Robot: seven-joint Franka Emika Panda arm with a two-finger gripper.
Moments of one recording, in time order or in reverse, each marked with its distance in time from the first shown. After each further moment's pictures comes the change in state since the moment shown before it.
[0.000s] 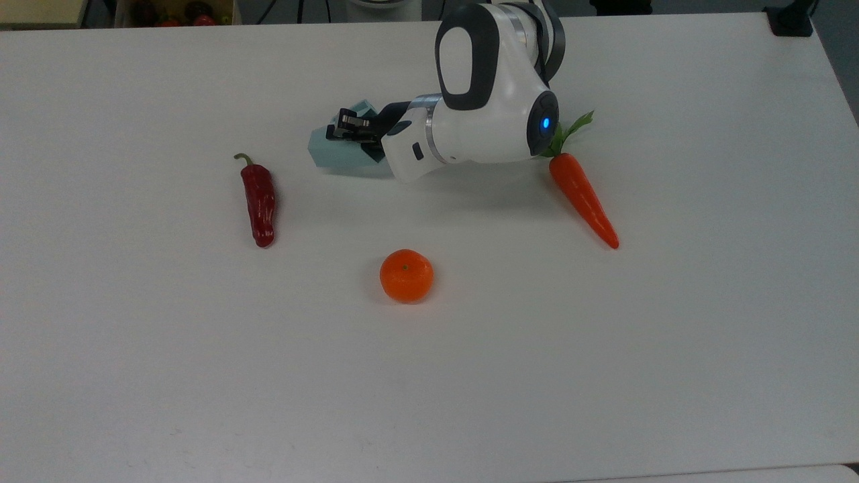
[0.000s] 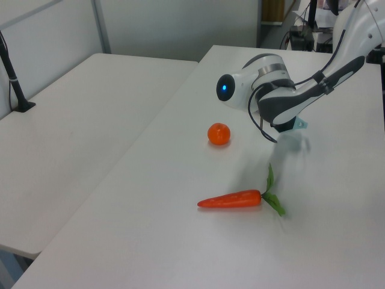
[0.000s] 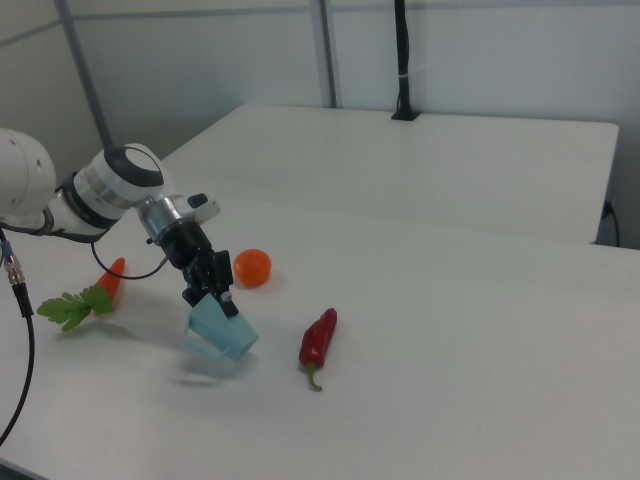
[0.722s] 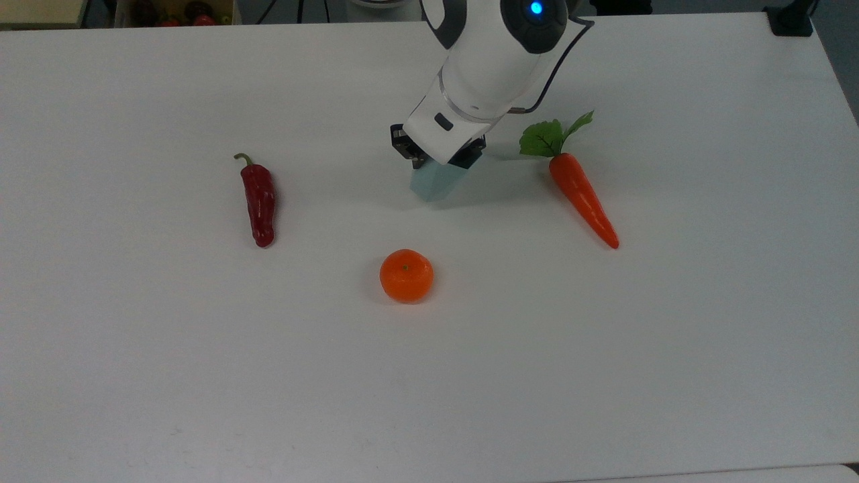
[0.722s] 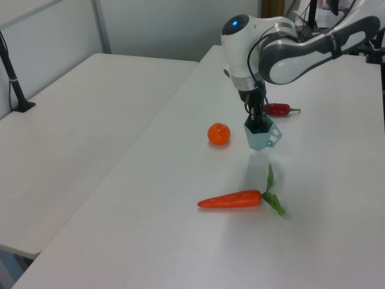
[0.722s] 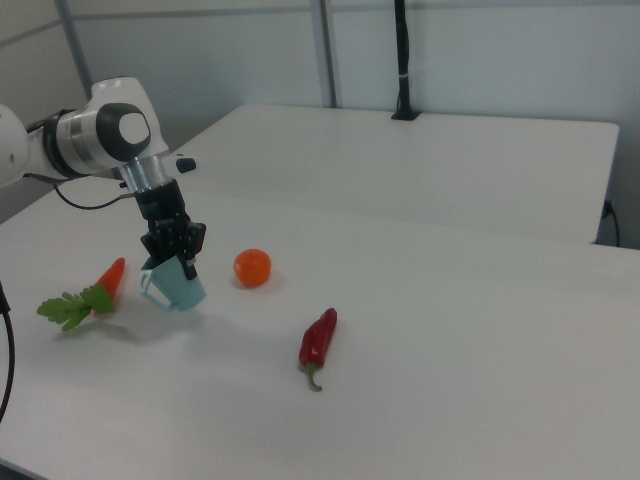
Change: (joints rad) arm -0.025 -0.128 0.002 0.014 0.468 0.340 -0.230
